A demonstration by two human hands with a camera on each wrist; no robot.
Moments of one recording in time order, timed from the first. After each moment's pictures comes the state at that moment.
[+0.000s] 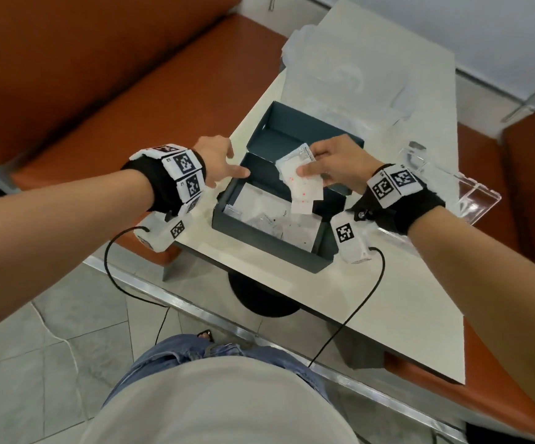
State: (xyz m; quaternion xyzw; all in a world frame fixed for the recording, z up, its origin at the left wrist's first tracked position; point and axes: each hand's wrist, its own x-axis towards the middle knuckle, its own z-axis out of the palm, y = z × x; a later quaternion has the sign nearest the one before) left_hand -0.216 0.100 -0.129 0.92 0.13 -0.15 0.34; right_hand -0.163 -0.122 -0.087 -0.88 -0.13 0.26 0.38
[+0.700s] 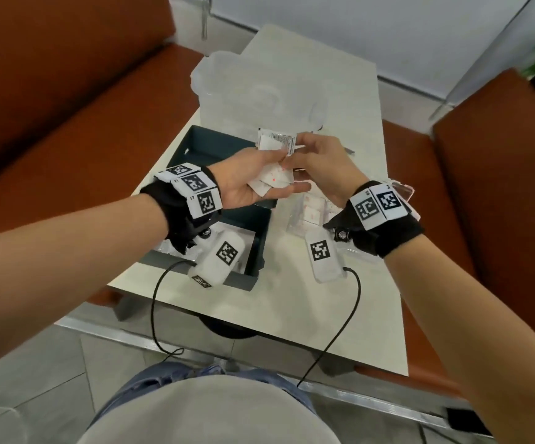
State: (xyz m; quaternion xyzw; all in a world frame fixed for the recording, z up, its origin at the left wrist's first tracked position) left_hand -0.192 -0.066 -0.066 0.45 0.03 -0.30 0.84; right_hand -0.170 -0.212 -0.044 -0.80 -0.07 0.11 0.58
